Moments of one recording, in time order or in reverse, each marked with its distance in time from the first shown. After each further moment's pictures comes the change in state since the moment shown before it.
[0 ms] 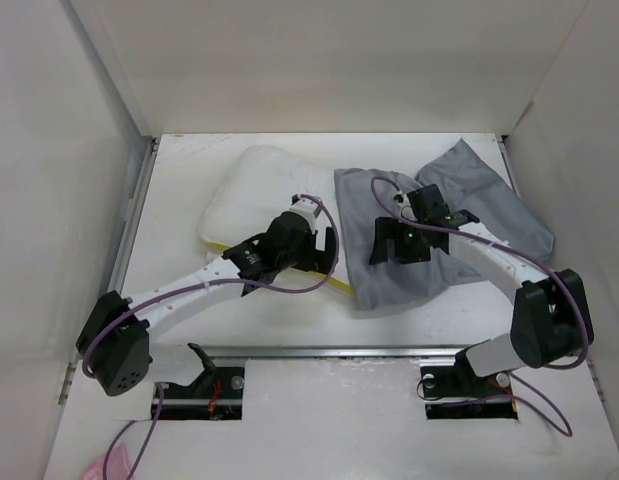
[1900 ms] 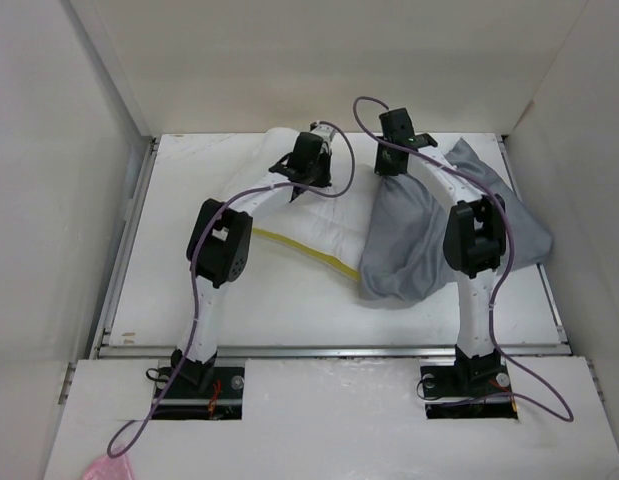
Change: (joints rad) left arm 0.306 0.938 0.911 0.085 0.156 0.209; right arm -0.048 0.786 1.019 -0.043 0.465 0.033
